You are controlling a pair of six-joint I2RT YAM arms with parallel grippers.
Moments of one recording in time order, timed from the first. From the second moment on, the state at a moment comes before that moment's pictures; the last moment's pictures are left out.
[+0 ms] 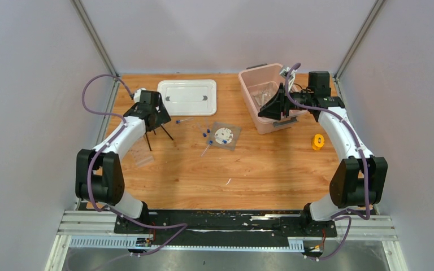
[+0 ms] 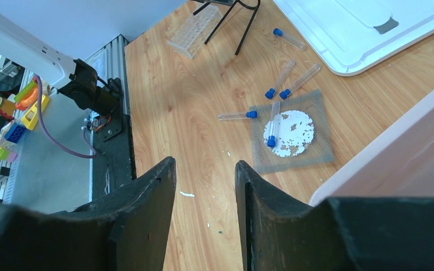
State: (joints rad) left arm -0.15 1.52 1.08 -0.46 -0.35 -0.59; right arm 0.05 1.53 1.32 -0.47 -1.25 -0.20
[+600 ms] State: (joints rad) left arm -0.12 1.56 1.09 -0.45 -0.35 -0.59; right arm 0.06 1.53 1.32 -0.47 -1.26 -0.20
